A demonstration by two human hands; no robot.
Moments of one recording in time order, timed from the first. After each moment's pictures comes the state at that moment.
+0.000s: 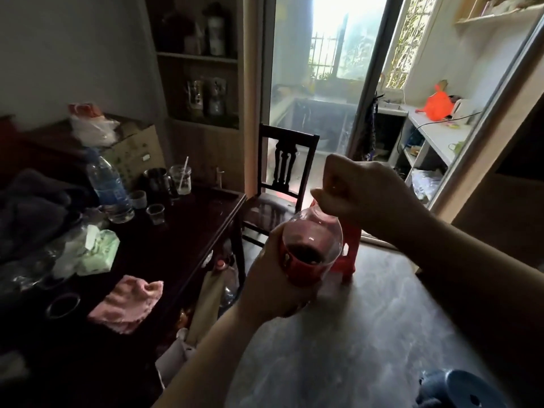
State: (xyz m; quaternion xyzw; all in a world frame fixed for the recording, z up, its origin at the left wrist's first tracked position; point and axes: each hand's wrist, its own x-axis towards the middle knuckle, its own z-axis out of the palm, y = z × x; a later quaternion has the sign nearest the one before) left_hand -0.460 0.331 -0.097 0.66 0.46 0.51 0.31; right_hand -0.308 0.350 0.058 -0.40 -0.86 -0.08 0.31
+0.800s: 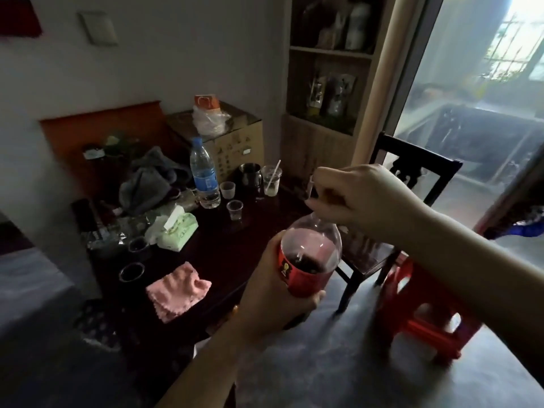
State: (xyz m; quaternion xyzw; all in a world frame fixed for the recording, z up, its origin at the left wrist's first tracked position) left_hand -0.486 0.448 -0.100 0.51 0.60 0.56 0.23; right_hand -0.368 0.559 0.057 -0.12 -0.96 0.01 0.24
